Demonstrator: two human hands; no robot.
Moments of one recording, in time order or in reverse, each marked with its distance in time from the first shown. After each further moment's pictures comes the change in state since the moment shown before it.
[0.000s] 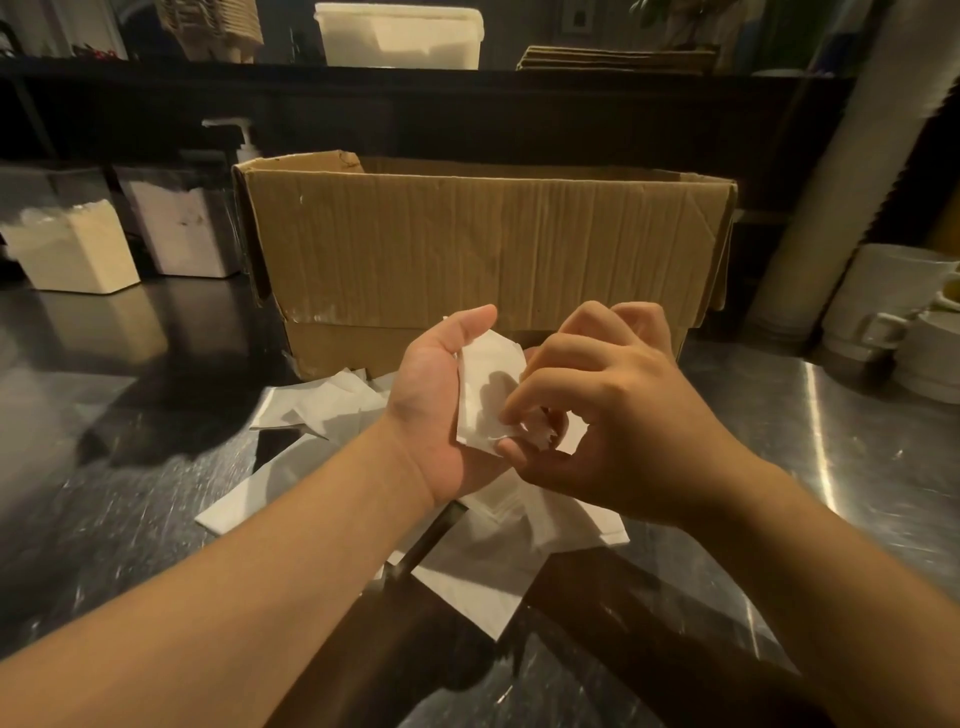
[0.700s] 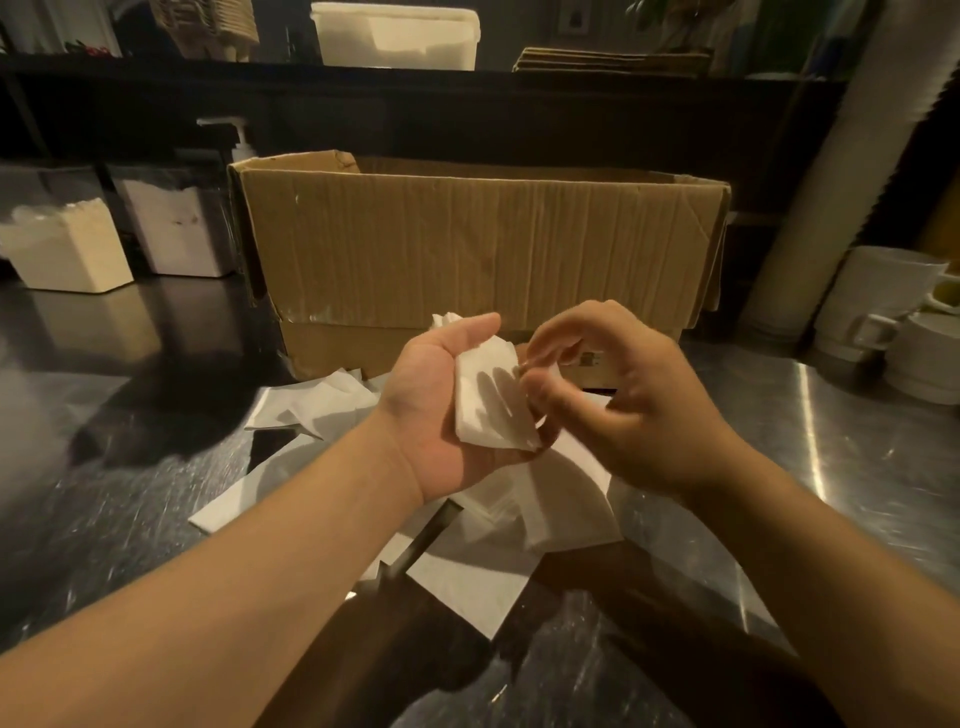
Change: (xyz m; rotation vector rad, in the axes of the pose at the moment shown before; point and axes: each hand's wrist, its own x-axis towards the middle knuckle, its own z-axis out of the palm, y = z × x) left_hand 0.003 0.004 -0.005 0.046 0.053 -0.002; right_hand 0.002 0.008 -0.003 0.436 0.028 0.281
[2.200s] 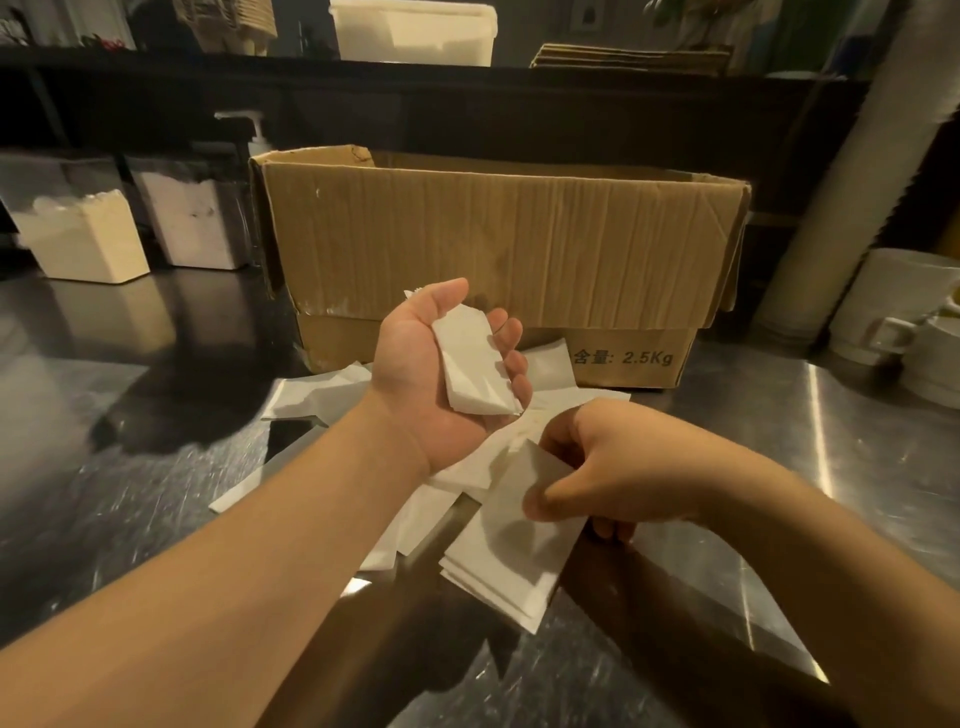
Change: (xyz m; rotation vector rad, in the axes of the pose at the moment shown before) left_hand -0.001 0.013 -0.002 -0.144 0.071 0.176; right_hand 0.004 -0.018 0.006 -0.061 -0.748 0.678
